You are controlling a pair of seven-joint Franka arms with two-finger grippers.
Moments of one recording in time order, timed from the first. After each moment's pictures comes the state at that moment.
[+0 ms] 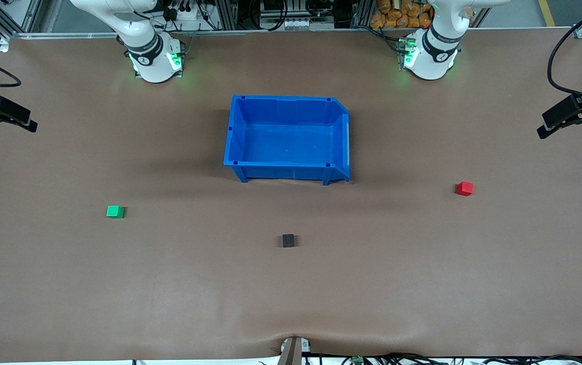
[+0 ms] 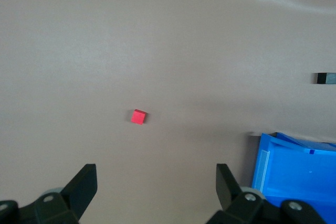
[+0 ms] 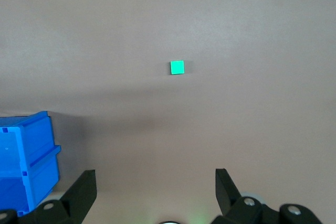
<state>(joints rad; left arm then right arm) -0.03 0.01 0.01 -1.46 -0.02 1.57 -0.10 -0.02 -0.03 -0.08 -1.58 0.03 1.48 -0.04</state>
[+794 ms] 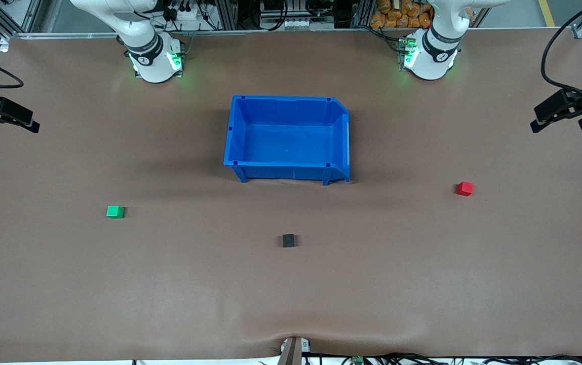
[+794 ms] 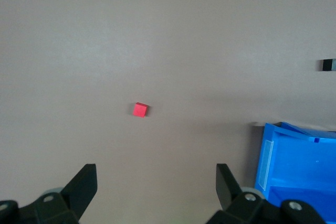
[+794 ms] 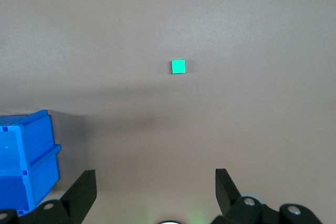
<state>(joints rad) -0.03 0.01 -0.03 -1.47 0.01 1.53 -0.10 -0.02 -0.02 -0.07 -1.58 0.03 1.48 -0.04</state>
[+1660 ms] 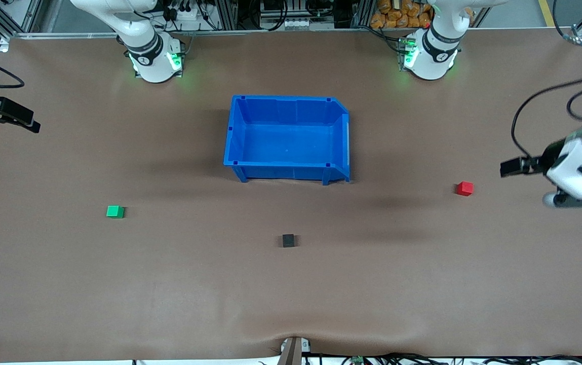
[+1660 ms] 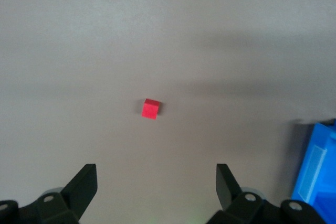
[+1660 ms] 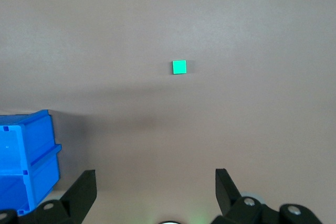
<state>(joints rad) 0.01 0.29 -0.06 -1.46 0.07 1.60 -0.05 -0.02 -0.02 -0.07 -1.58 0.03 1.48 -0.04</state>
